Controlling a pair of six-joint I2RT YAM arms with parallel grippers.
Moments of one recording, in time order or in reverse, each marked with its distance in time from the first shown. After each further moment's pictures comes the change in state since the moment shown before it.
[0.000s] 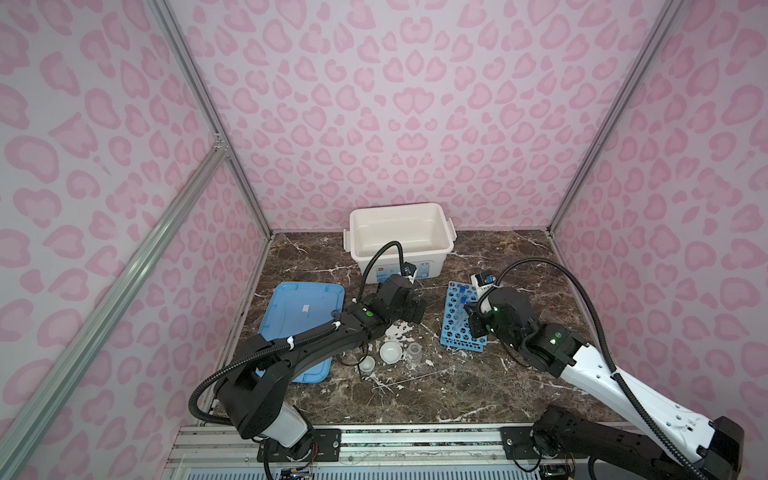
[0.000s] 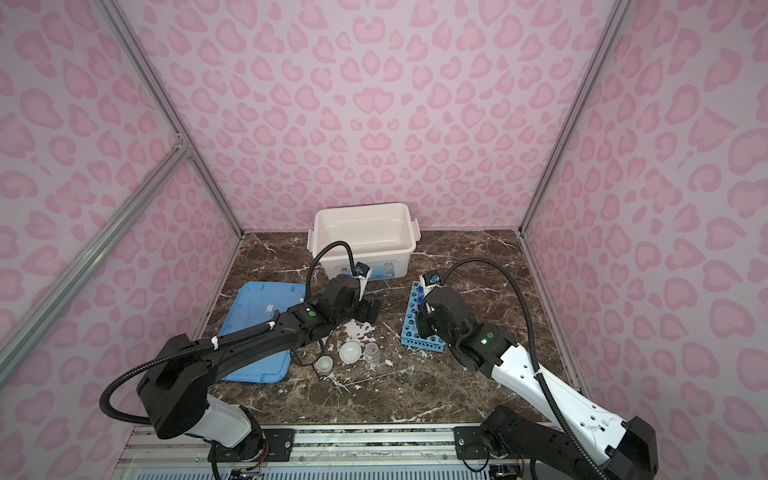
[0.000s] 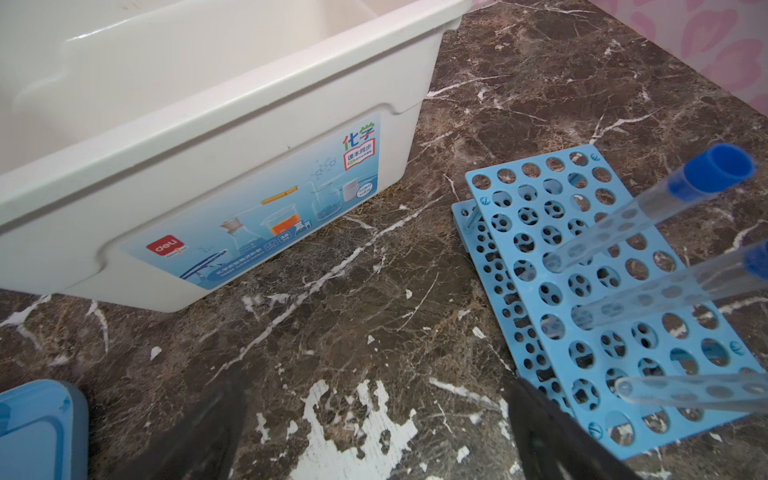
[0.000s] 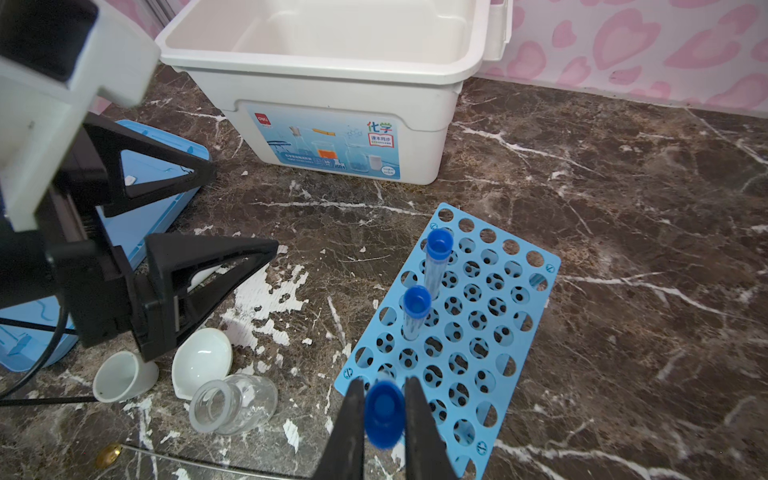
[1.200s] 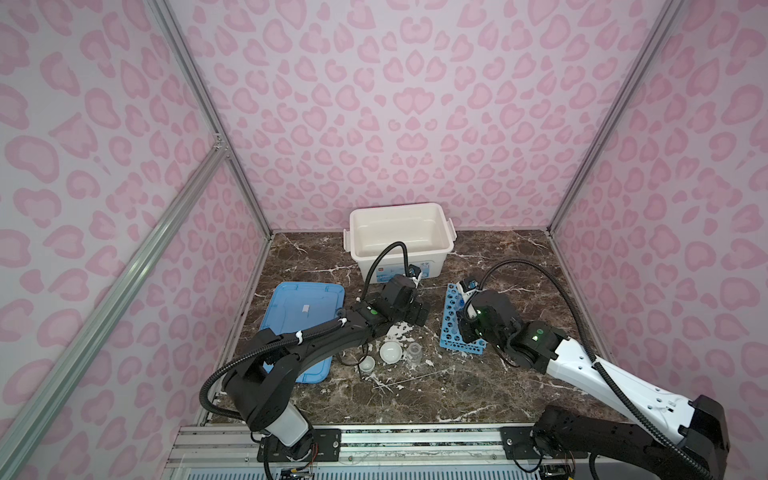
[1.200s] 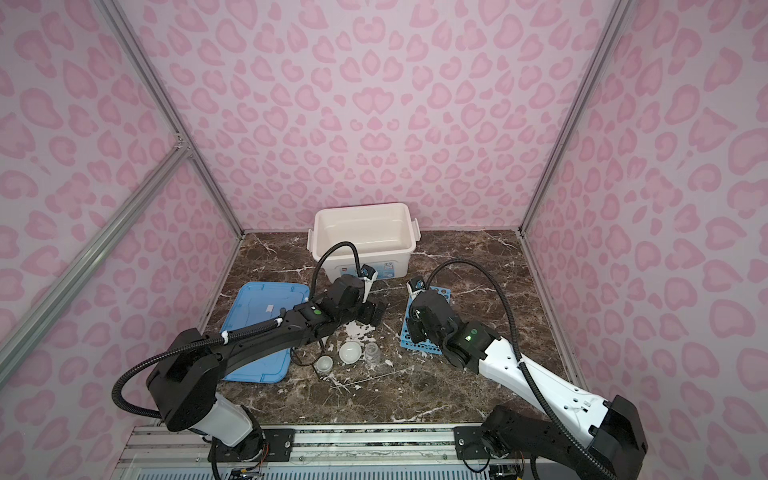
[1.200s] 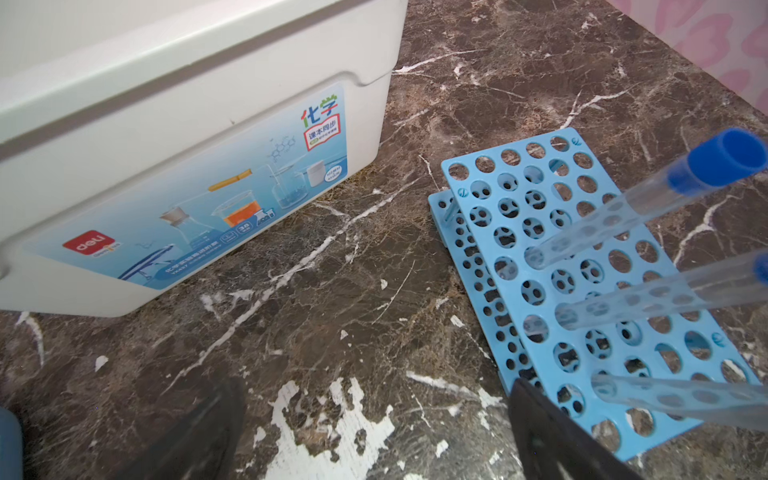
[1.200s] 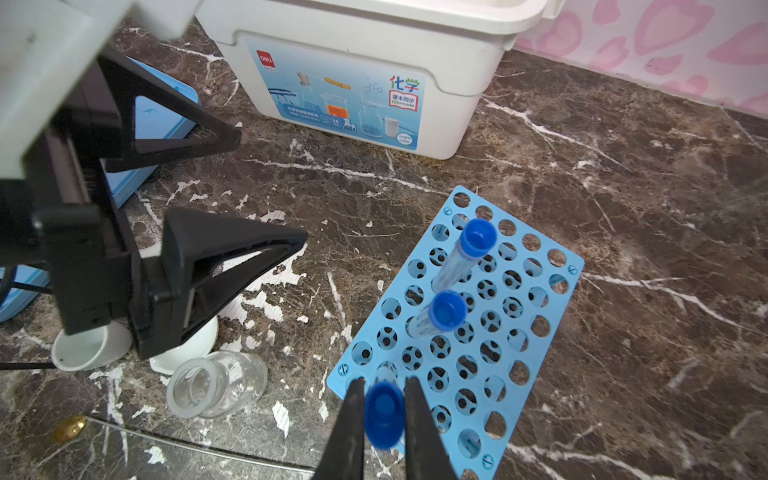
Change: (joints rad) left arm 0.000 0.050 0.019 -0.003 0.076 -0.008; right arm 0.050 0.089 -0.006 0.004 0.016 -0.034
